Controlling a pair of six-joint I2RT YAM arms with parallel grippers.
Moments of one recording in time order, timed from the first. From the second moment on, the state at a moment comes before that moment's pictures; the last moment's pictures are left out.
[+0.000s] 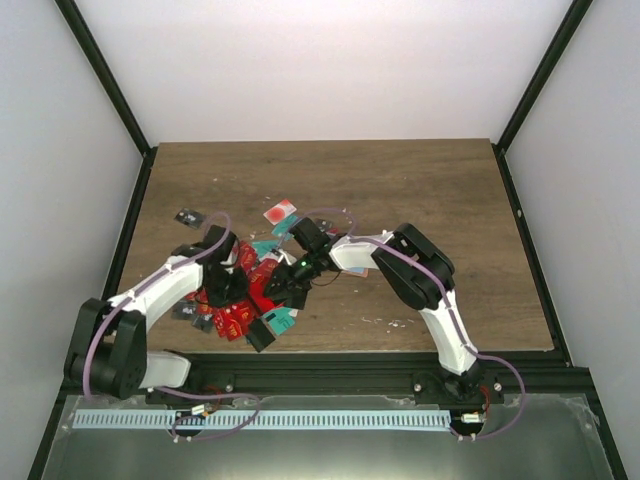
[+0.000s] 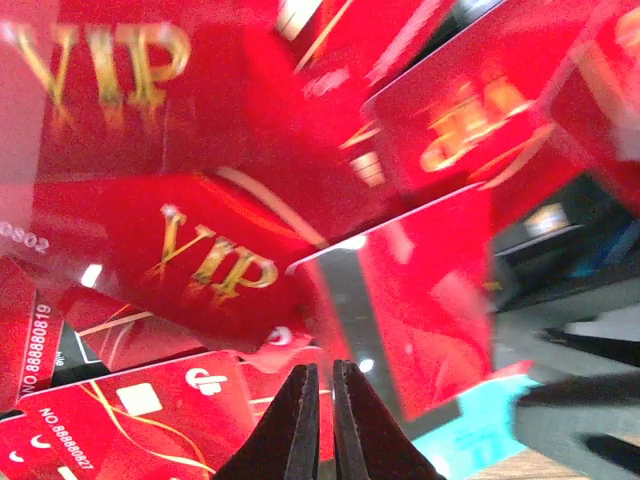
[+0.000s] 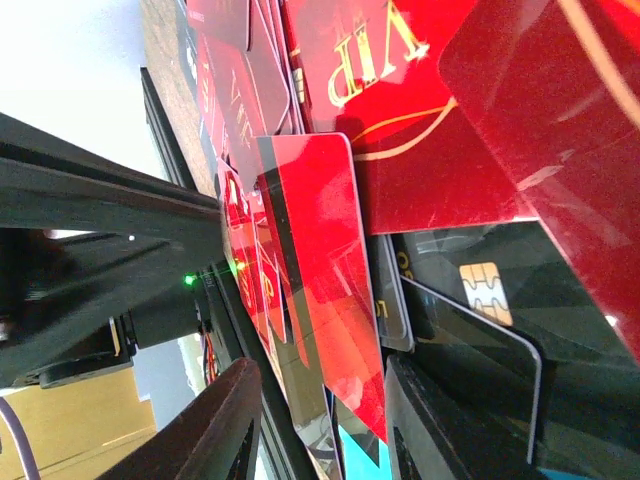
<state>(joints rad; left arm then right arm) -0.31 1.31 0.75 -0.79 0.21 -0.65 0.82 2.18 1.34 -0.14 -0.96 0.62</state>
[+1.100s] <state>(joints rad) -0.31 1.40 0.65 -0.61 0.35 -0.71 0.80 2.17 1.14 0.28 -1.16 0.82</state>
